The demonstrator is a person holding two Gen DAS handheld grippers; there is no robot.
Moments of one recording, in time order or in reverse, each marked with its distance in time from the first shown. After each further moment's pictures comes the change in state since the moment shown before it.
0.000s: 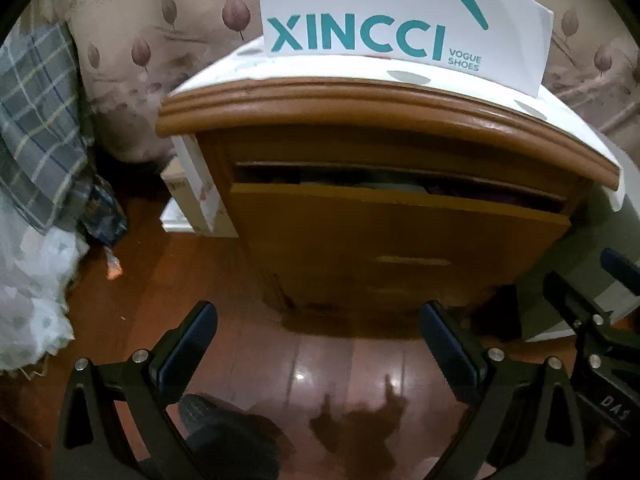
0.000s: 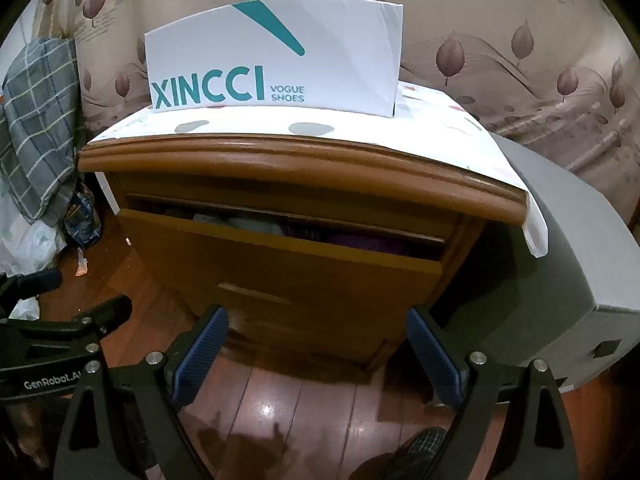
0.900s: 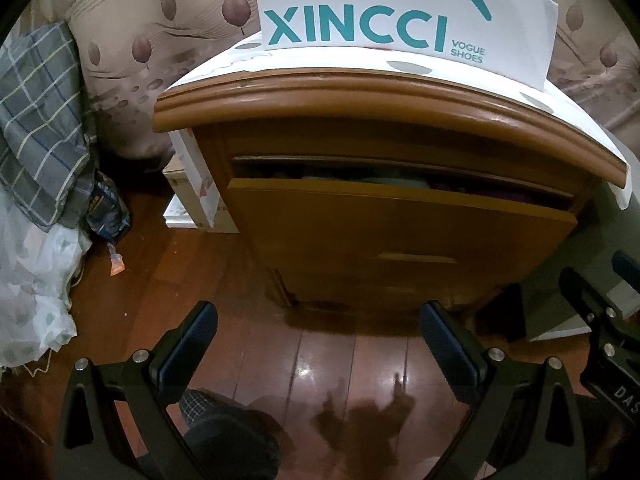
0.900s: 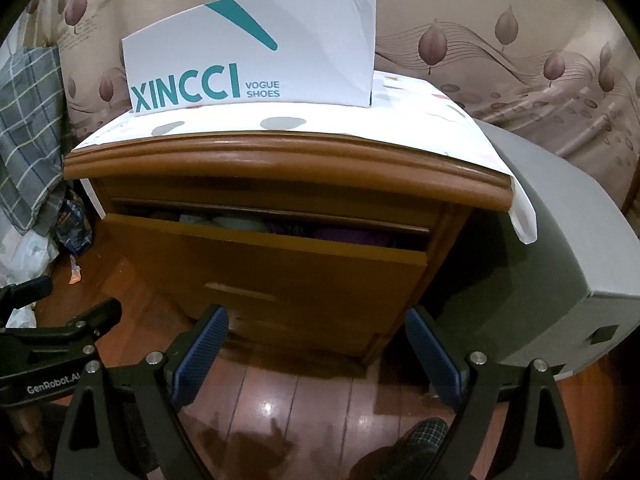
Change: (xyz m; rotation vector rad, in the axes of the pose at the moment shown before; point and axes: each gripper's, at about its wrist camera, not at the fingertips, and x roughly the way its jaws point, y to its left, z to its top) left arm 0.002 -0.001 -0.004 -0.007 0.022 -0.003; right arm 0.004 -0.010 0.002 0.043 0.022 -0.031
